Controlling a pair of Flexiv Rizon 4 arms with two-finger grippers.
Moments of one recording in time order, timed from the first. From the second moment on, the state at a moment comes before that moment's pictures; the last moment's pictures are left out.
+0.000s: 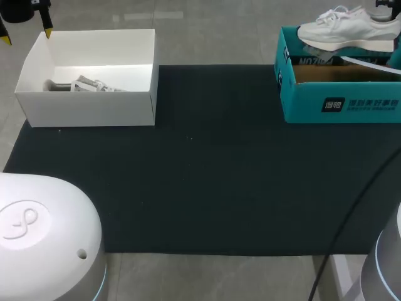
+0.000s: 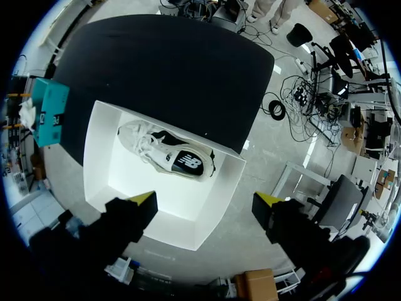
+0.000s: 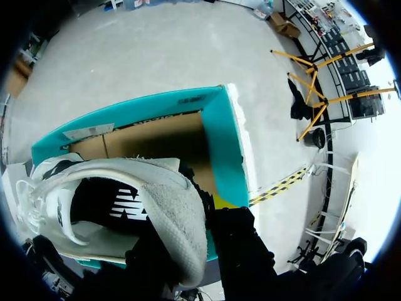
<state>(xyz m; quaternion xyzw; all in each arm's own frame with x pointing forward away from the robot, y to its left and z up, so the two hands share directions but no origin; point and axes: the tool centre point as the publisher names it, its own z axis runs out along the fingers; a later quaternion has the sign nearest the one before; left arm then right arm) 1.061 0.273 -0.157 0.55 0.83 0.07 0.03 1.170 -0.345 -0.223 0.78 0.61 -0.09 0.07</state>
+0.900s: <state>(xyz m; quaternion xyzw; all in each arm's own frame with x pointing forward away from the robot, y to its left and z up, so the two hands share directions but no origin) 1.061 0.273 -0.157 0.55 0.83 0.07 0.03 1.102 -0.291 -0.134 0.77 0.63 -0.10 0.07</state>
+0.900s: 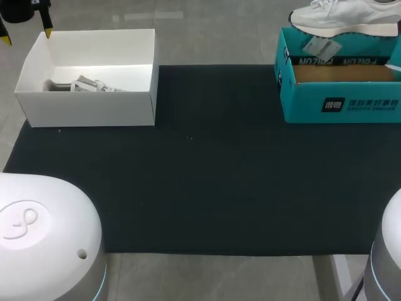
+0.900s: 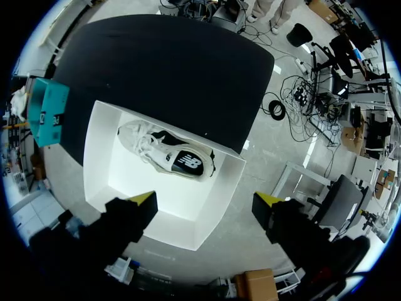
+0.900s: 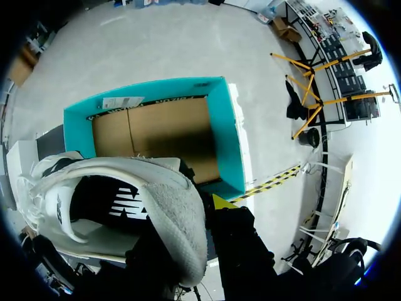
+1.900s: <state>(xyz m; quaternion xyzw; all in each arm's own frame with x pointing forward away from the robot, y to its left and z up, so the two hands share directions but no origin) 1.061 0.273 -0.157 0.55 0.83 0.07 0.03 0.977 -0.201 -0.103 0.75 0.64 -0.09 0.12</state>
